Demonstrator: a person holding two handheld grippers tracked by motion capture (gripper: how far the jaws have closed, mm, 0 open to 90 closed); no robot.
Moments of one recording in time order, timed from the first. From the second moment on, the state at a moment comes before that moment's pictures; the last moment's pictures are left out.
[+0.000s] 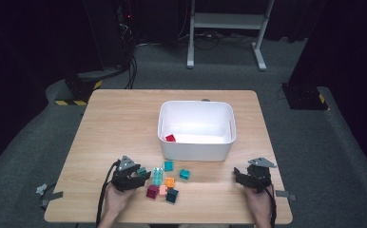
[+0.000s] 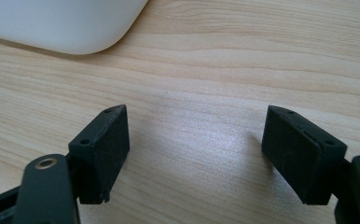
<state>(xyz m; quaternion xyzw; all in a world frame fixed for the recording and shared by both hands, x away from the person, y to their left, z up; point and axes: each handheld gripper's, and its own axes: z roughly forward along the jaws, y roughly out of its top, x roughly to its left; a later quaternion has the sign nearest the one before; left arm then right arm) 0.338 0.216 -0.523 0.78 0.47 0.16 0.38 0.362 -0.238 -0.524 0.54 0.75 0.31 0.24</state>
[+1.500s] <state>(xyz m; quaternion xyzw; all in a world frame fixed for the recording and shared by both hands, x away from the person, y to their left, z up) 0.332 0.205 -0.527 0.79 0.45 0.21 0.36 0.362 -0.237 -0.524 0.54 0.75 0.31 0.24</state>
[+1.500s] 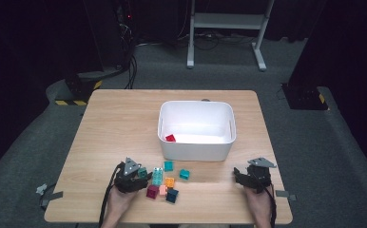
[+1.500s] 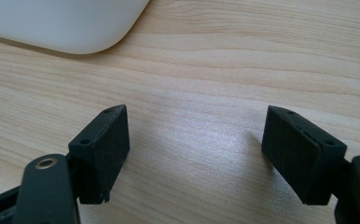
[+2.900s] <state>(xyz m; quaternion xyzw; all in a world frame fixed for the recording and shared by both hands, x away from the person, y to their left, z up) 0.341 0.221 -0.489 0.79 0.44 0.15 0.40 0.362 -0.237 -0.524 0.54 0.75 0.31 0.24</state>
